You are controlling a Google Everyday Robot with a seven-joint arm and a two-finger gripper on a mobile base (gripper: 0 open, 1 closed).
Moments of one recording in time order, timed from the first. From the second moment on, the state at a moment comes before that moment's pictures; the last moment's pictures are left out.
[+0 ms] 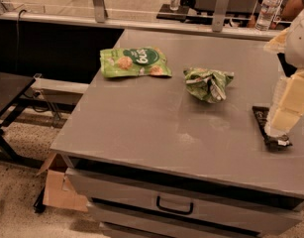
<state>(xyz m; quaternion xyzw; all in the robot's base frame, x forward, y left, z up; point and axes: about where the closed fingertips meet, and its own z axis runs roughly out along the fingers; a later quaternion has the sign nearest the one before) 0.438 -0.217 0.976 -0.60 0.78 -0.03 0.16</state>
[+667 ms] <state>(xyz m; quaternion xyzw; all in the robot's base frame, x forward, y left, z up) 0.441 -0.256 0.974 -0.50 0.84 -0.08 0.18</state>
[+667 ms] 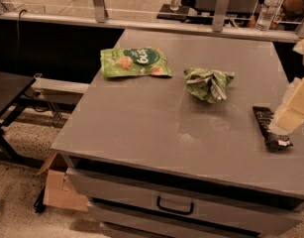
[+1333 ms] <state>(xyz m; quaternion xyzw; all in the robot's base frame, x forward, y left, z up) 0.436 -0.308 0.941 -0.37 0.90 -0.09 0.21</state>
